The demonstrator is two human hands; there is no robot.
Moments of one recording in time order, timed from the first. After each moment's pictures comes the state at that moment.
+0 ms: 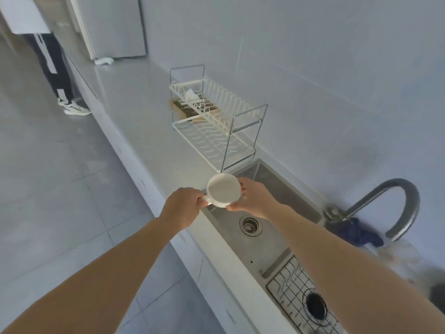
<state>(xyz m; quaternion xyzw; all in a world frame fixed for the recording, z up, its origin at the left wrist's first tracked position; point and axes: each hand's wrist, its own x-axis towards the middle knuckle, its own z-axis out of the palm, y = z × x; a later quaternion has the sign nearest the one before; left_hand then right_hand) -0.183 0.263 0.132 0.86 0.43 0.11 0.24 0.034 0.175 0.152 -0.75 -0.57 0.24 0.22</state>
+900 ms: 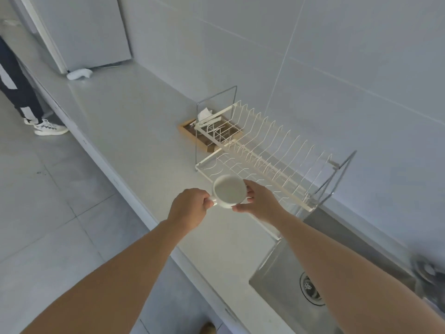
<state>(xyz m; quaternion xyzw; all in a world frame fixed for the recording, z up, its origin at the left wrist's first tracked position) -0.165 0.645 0.103 0.89 0.39 0.08 0.24 0.040 0.528 0.091 -0.79 -0.43 0.30 0.34</state>
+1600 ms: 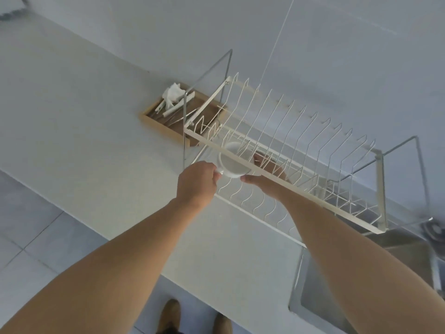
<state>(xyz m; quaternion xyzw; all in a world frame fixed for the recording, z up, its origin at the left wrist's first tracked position) -0.050 0.797 0.030 0.91 0.29 0.11 0.27 0.098 0.634 0.044 -0.83 -0.28 0.23 0.43</state>
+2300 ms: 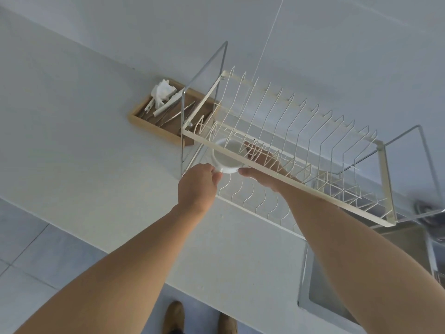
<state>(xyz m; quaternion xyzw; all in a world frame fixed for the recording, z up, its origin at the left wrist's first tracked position) -0.045 0.799 0.015 0.90 0.29 0.11 0.30 0.114 0.659 0.029 -0.85 -0.23 0.27 0.40</state>
